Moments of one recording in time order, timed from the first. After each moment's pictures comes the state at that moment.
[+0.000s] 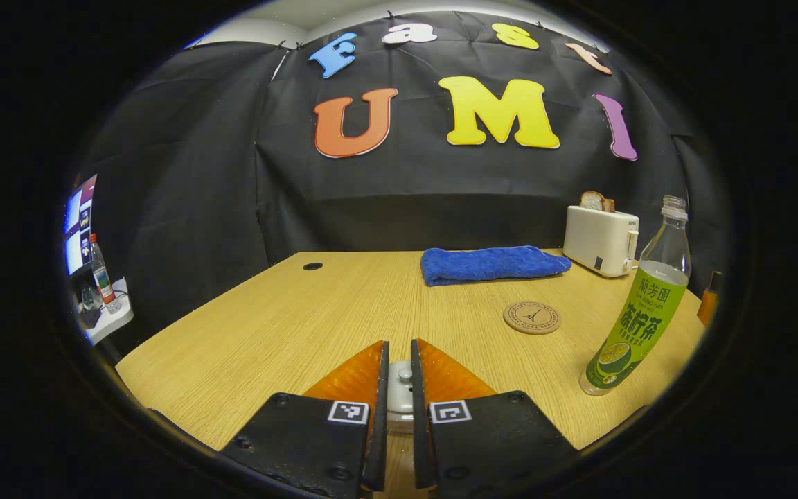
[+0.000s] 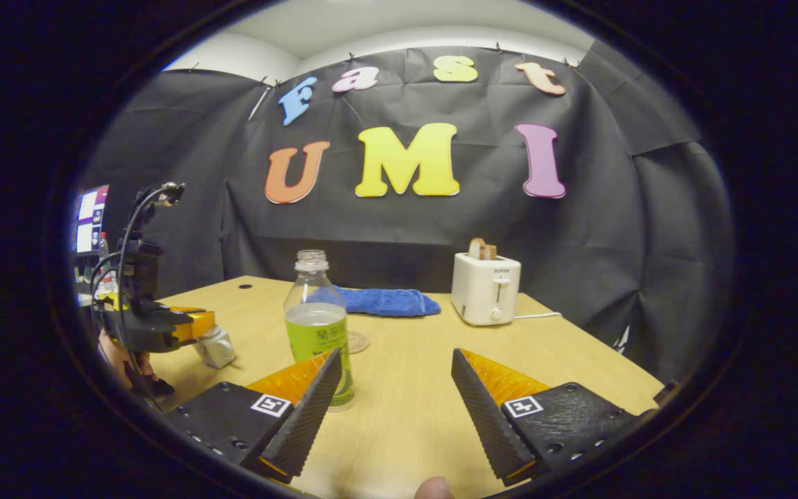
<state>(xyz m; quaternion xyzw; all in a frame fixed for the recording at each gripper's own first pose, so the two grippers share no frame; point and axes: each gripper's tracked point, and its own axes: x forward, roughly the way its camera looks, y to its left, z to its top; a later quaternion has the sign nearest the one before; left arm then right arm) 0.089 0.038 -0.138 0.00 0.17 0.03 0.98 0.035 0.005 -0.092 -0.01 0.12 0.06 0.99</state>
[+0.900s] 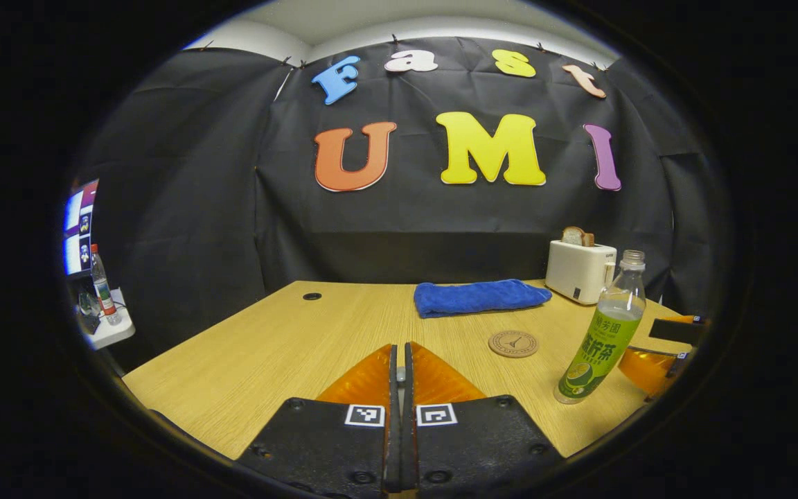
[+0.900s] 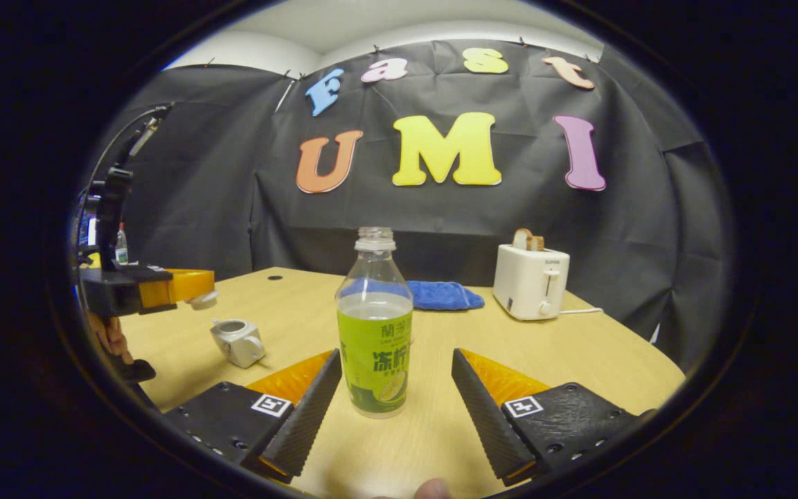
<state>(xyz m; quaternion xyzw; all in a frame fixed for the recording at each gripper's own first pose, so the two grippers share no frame) 0.056 0.055 -0.078 -0.01 0.10 0.00 0.99 0.056 0.057 -0.118 -0.02 0.14 0.11 0.98</state>
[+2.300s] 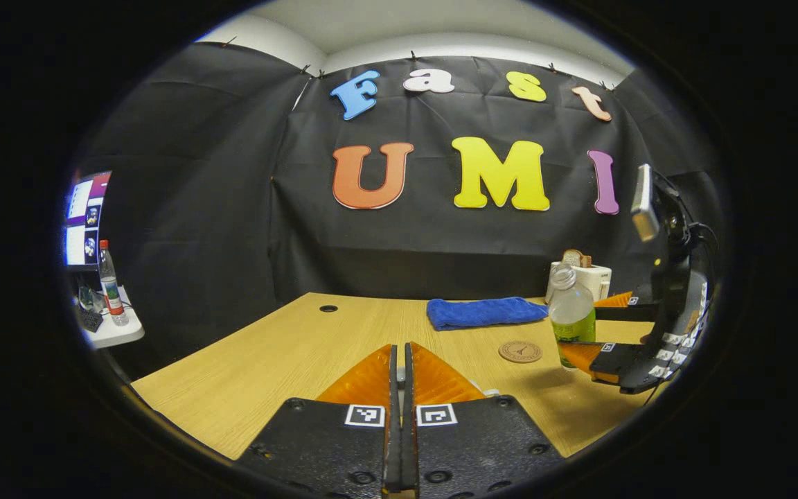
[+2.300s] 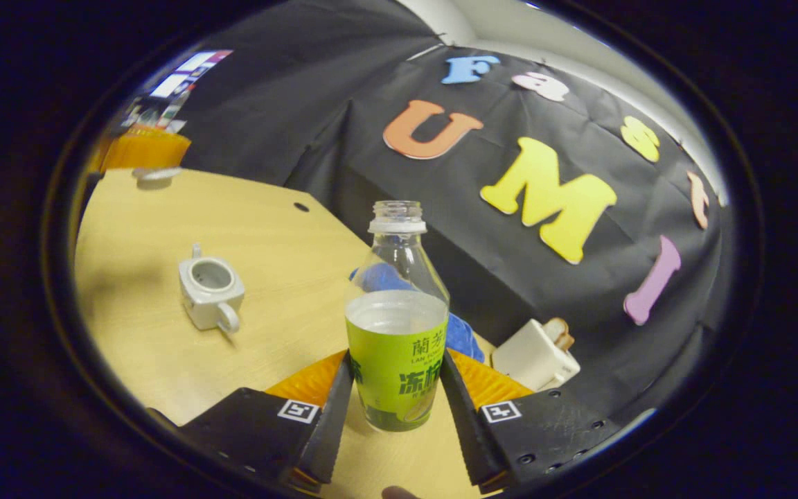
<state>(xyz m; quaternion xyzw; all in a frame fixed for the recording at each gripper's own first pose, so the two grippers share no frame) 0.028 0.109 -0.056 -0.03 0.07 0.00 1.00 0.129 0.134 -0.100 -0.37 0.12 0.15 0.91</state>
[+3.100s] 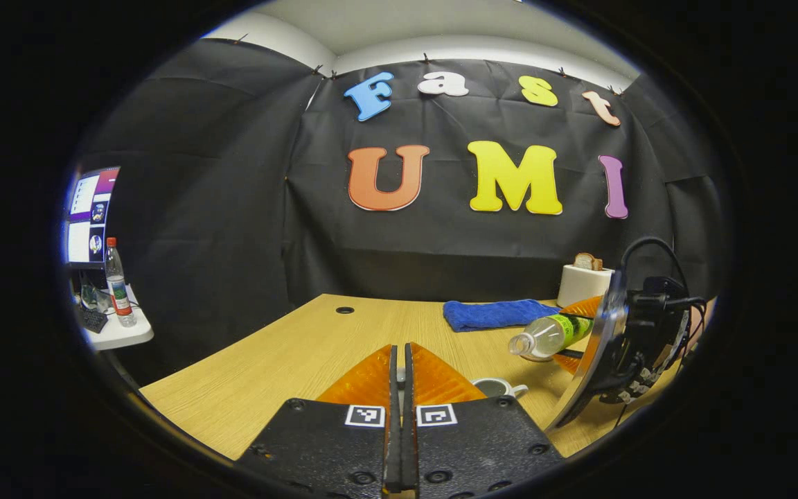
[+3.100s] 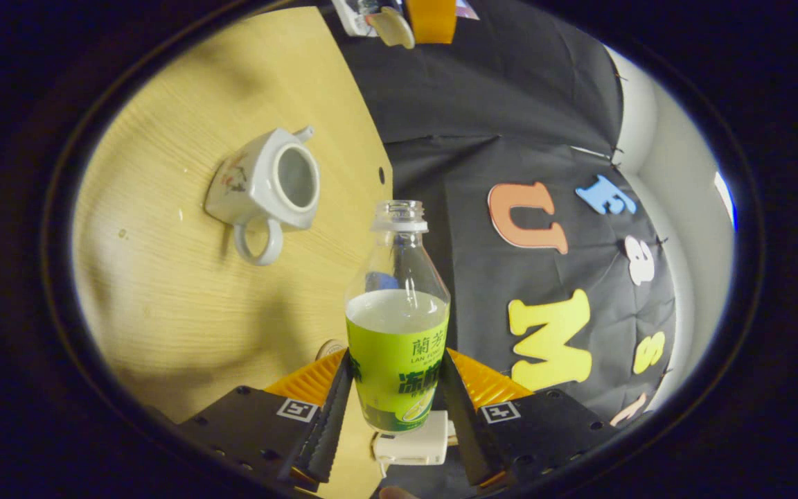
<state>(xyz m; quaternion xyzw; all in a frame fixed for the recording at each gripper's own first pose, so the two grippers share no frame) 0.025 0.144 -0.061 -0.04 0.07 0.01 1.00 0.147 0.178 -0.100 -0.70 -0.02 0.16 0.70</state>
